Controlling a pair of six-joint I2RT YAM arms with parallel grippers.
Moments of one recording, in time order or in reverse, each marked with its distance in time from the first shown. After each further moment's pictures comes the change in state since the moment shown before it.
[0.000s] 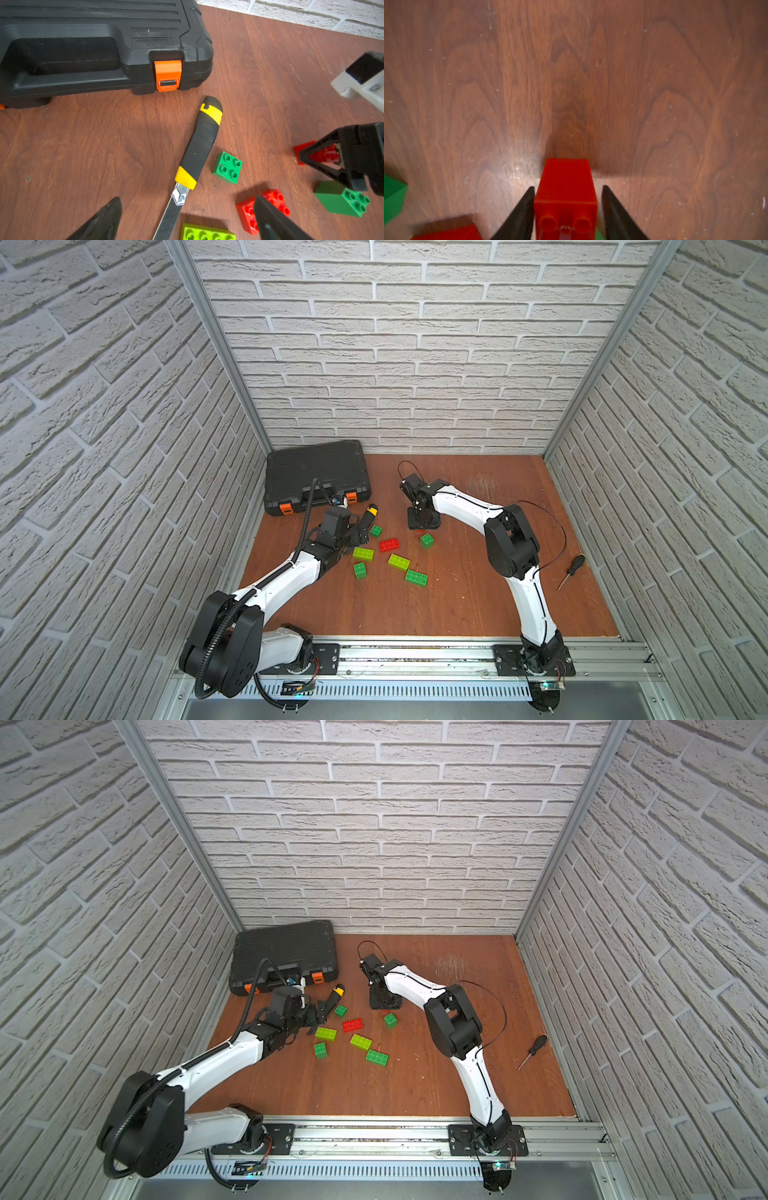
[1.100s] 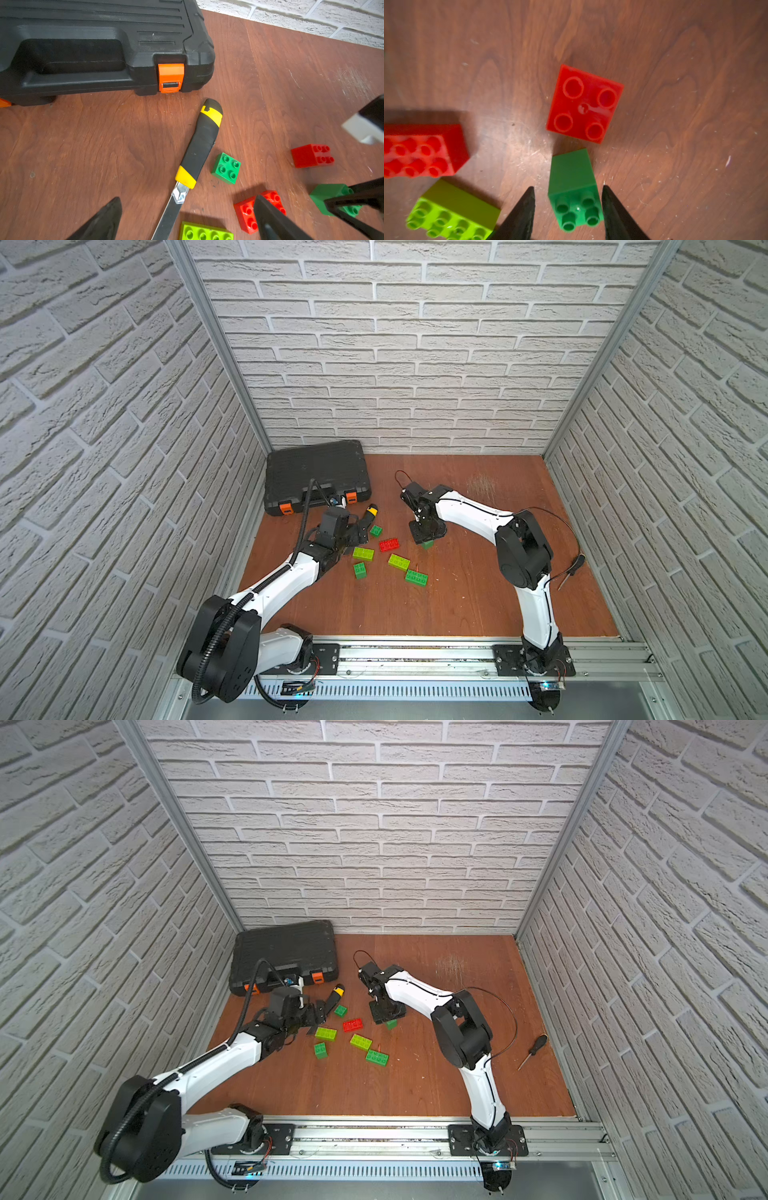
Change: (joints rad) left arm 0.000 -0.022 0.000 -0.013 -0.006 -0.024; right arm 0.057 -0.113 -0.134 -0.100 -0.014 -0.221
